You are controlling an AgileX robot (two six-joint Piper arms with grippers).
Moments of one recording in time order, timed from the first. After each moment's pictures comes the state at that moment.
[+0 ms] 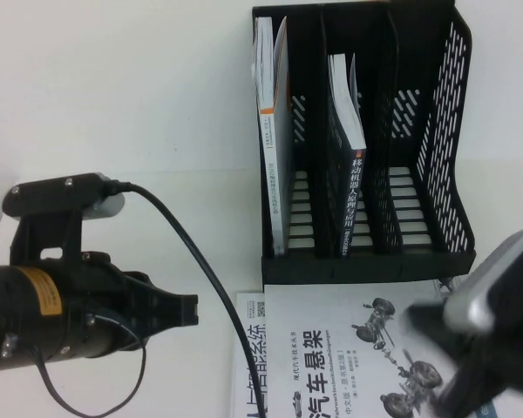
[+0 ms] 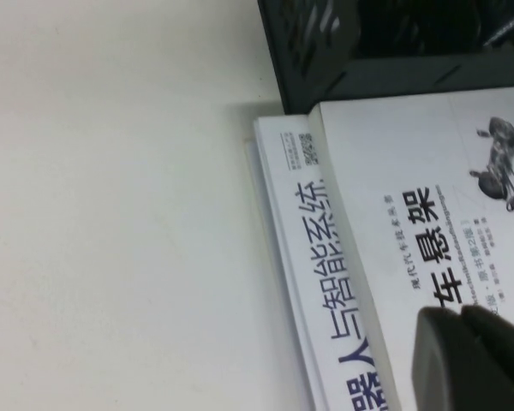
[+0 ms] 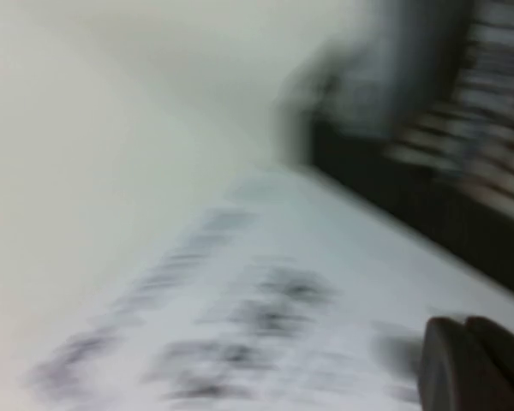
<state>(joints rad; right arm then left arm) 0.68 1.13 -0.49 1.78 0.02 -1.83 -0.59 1.06 -0.84 -0.05 0.64 -0.51</state>
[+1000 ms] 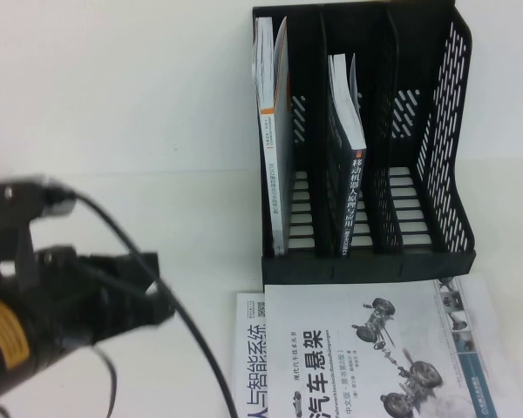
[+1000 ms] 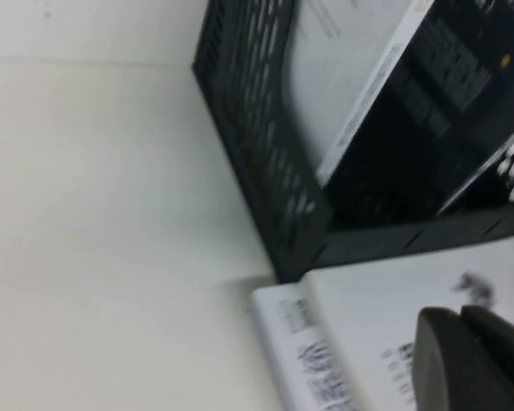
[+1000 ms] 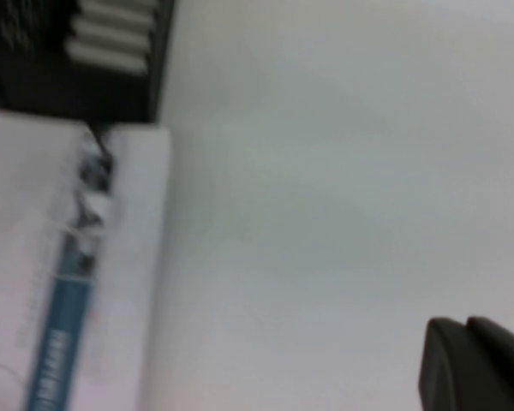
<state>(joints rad) 0.69 0.68 -0.48 -0.80 0.90 0.82 -0.59 0.95 -0.66 0.21 0.25 -0.69</state>
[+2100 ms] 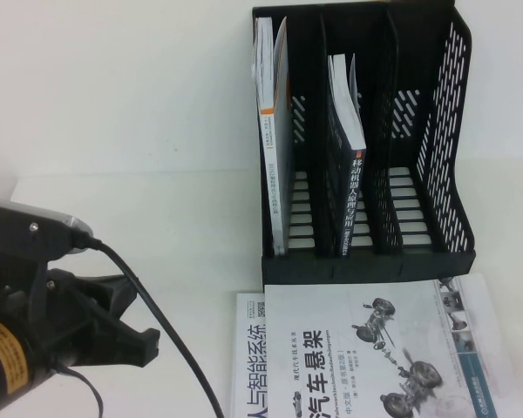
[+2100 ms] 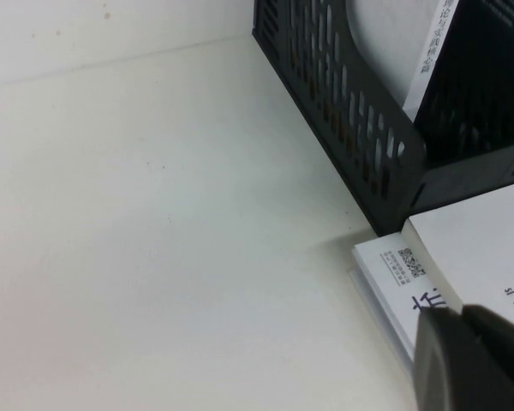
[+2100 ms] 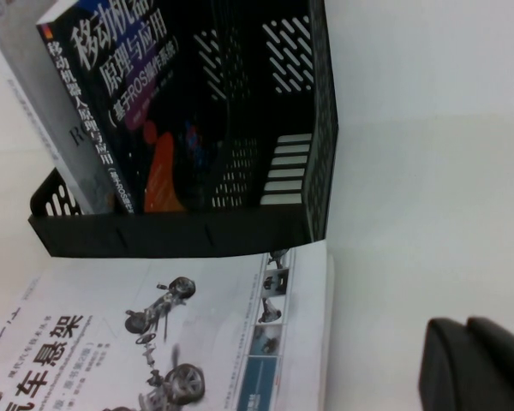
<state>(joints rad) 0.69 0.07 -0.33 -0.58 0.78 0.77 -0.59 0.94 -0.59 0.49 0.29 -0.71</state>
